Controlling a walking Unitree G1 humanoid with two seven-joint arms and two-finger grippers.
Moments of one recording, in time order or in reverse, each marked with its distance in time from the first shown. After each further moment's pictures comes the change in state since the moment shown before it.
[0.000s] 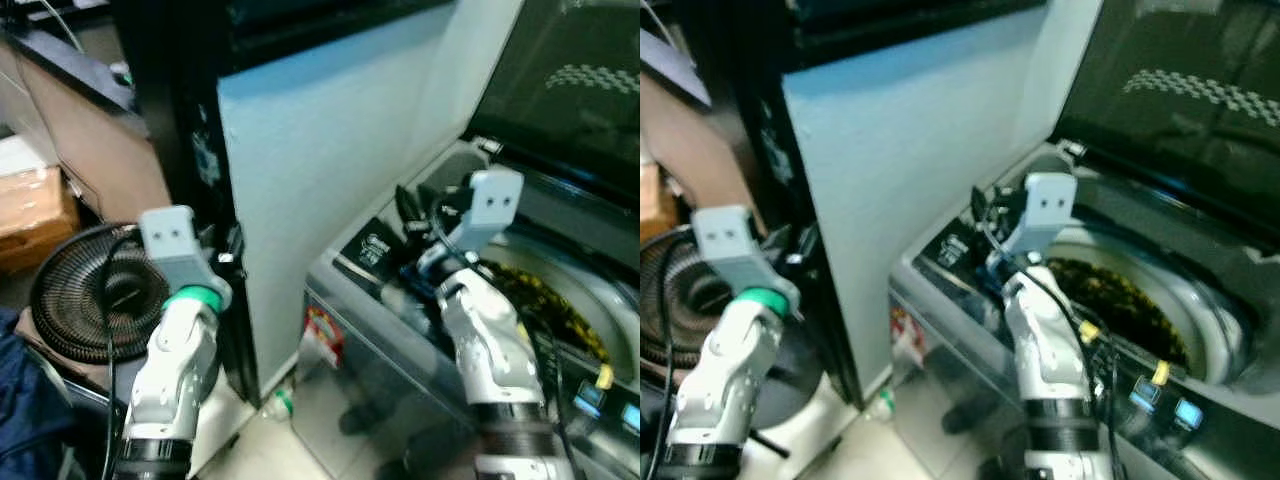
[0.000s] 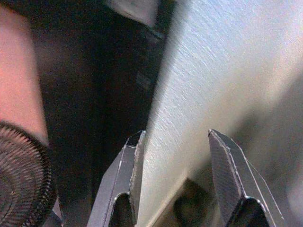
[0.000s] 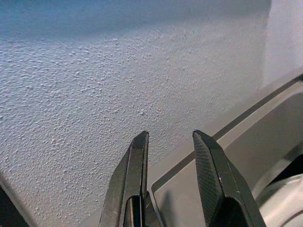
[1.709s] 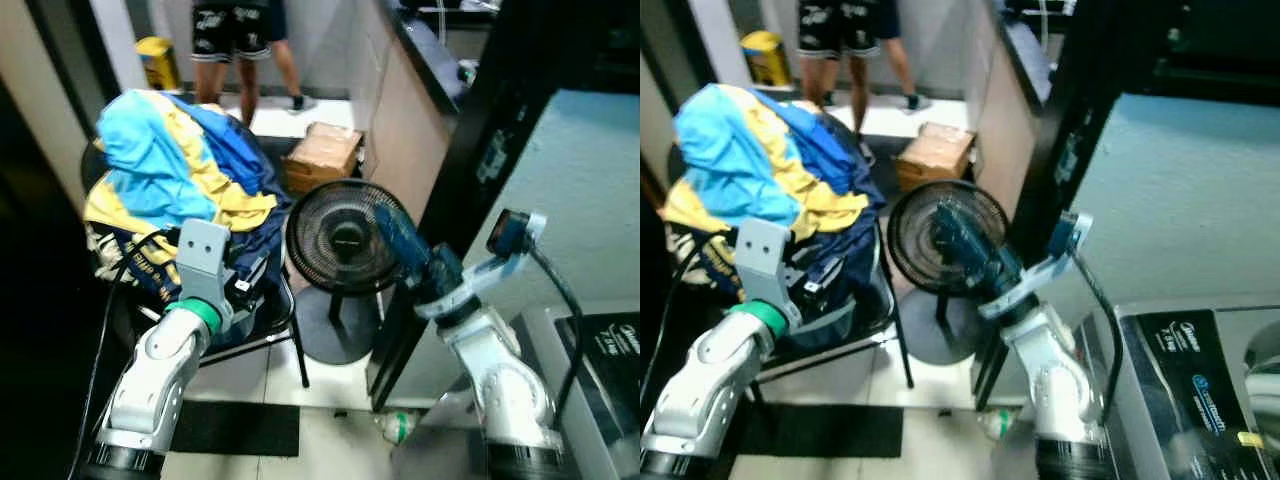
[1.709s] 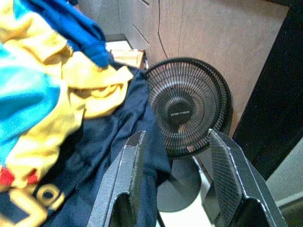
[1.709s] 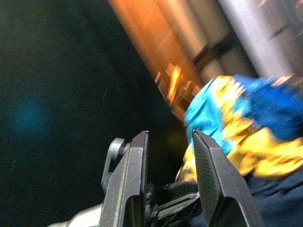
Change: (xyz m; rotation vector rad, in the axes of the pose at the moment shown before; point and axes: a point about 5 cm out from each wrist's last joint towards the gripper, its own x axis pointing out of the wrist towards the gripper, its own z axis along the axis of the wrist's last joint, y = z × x) left arm -0.010 0.002 -0.008 0.191 0.088 -0.160; right arm -0.057 0.040 -0.008 0.591 -0.009 0.728
